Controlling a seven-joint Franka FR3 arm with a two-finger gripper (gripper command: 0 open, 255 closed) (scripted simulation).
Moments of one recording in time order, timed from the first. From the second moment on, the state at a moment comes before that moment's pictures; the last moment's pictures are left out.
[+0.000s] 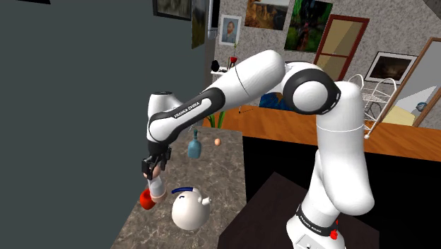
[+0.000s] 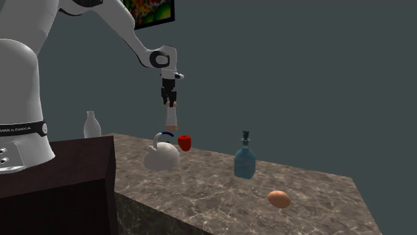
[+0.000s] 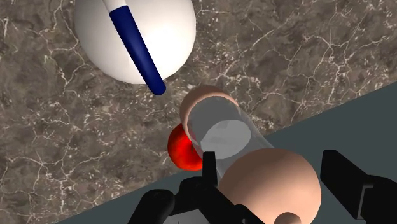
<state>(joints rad) 0.47 0.39 -0.01 -1.88 0.22 2.32 0.03</state>
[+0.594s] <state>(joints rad) 0.47 0.47 0.00 -1.90 0.24 2.41 0.00</state>
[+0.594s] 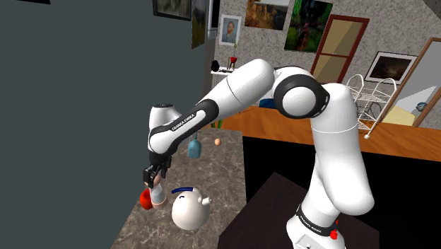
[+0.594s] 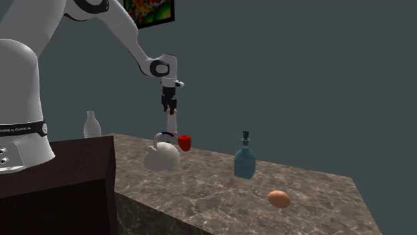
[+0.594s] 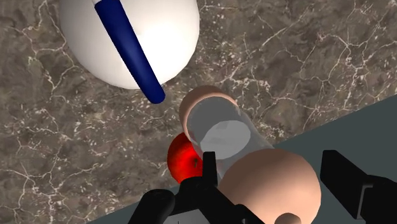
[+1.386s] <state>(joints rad) 0.46 0.59 0.01 -1.89 0.26 2.52 -0.03</state>
